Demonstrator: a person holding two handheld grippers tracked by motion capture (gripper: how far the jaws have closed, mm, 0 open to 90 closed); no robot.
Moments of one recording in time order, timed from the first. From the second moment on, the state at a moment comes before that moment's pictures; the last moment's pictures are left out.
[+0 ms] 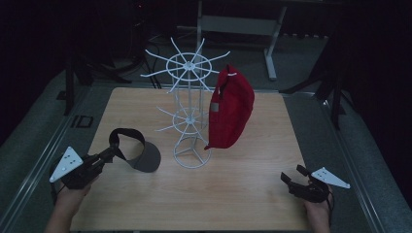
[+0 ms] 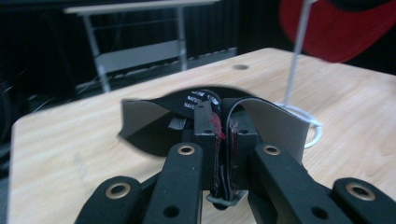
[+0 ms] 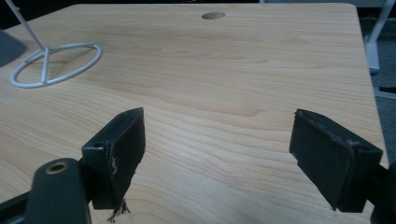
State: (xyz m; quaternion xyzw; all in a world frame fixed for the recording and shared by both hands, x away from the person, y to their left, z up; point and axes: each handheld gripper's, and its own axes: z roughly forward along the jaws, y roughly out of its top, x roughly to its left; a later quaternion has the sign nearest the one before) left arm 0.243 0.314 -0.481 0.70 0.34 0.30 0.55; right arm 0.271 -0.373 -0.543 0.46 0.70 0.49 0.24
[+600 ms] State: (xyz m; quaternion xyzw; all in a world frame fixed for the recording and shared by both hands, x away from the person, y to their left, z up) left arm 0.246 0.317 -0.416 0.71 0.27 0.29 0.58; right arm 0.271 -0.371 -0.543 0.46 0.70 0.49 0.24
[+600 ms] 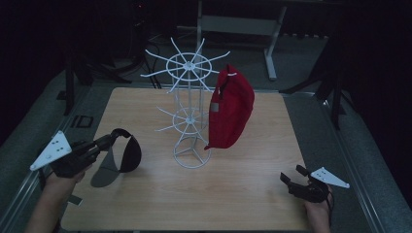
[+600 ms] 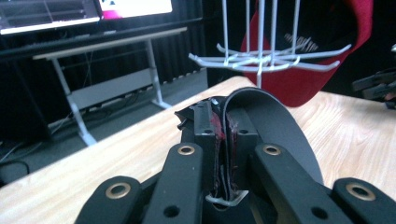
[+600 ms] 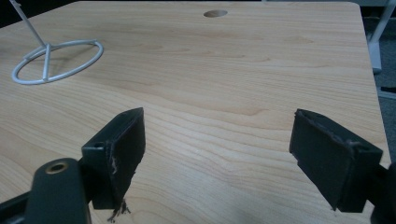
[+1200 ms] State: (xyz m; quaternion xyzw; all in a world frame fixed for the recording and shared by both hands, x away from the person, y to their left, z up) left arm 0.255 0.311 -0.338 0.68 0.22 0.32 0.62; right arm 0.270 -0.373 -0.544 0.46 0.71 0.49 0.23
